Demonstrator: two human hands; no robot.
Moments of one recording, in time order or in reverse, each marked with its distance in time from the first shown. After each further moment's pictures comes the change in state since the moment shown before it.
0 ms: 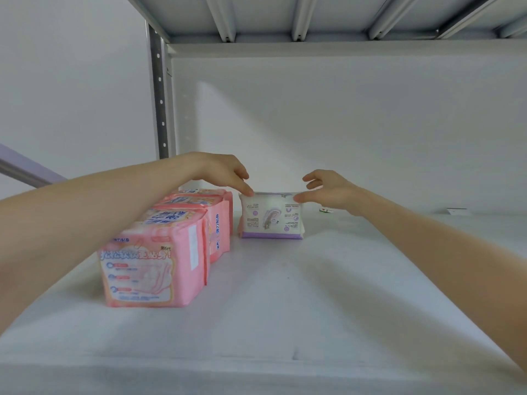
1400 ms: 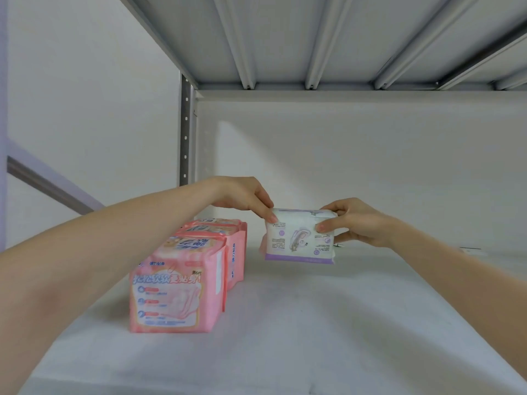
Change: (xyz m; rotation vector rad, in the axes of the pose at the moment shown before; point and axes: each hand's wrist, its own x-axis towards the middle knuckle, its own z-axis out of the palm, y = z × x) left_hand -0.013 0.007 -0.012 -0.309 -0.028 0.132; right_hand -0.017 -0.007 -0.026 0.377 -0.173 -0.033
